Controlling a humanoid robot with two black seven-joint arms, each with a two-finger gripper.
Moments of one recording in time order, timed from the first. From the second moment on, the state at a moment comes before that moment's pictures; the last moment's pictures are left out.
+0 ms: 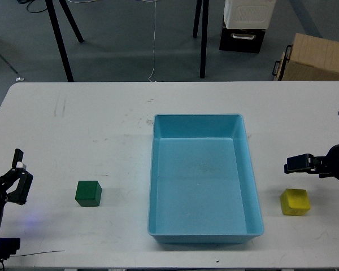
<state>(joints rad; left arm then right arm) 0.44 -0.04 -1.75 -1.68 -0.30 -0.49 0.29 1.12 -1.03 -0.12 1.63 -0.89 0.47 -0.39</state>
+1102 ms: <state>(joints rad) 0.43 -0.04 -1.73 -1.65 -0.30 -0.49 0.29 1.03 -0.92 -0.14 1.62 -0.90 0.41 -0.42</state>
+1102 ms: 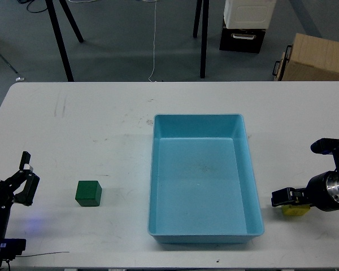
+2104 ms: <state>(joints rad) 0.43 -0.04 -1.72 -1.65 -0.30 -0.49 0.29 1.47 -0.49 -0.30 1.54 -0.66 0.26 -0.41</state>
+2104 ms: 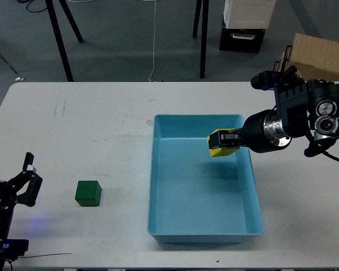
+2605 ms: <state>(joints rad) 0.43 -0.04 -1.72 -1.65 -0.30 -0.49 0.29 1.42 -0.37 -0.33 1.46 -0.66 0.24 -0.42</state>
